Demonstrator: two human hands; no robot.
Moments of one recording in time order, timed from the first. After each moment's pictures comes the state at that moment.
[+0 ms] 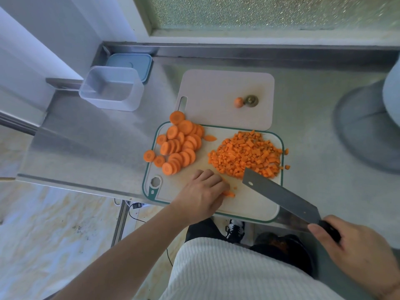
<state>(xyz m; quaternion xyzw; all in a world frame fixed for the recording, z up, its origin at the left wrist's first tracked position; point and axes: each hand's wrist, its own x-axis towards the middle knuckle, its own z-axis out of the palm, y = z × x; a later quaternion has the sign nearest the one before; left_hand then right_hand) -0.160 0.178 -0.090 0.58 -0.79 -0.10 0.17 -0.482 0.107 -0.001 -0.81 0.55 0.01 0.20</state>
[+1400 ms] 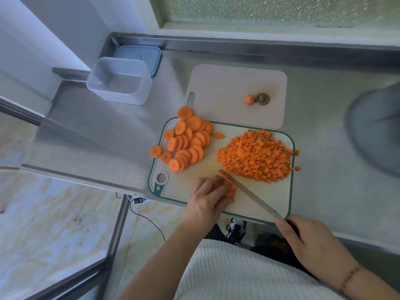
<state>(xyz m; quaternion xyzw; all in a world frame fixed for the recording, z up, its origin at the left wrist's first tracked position) -0.186 0.208 -0.124 0.69 -0.62 -0.08 0.36 -0.432 0.122 -0.036 -0.79 0.48 0.05 0.38</state>
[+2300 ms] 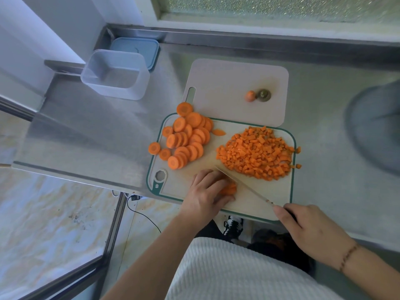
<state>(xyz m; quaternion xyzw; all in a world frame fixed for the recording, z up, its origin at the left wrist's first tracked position) -0.171 0.201 -0.129 0.66 -0.66 -0.09 0.34 -0.415 0.101 -0.031 -0.79 0.46 0.09 0.39</state>
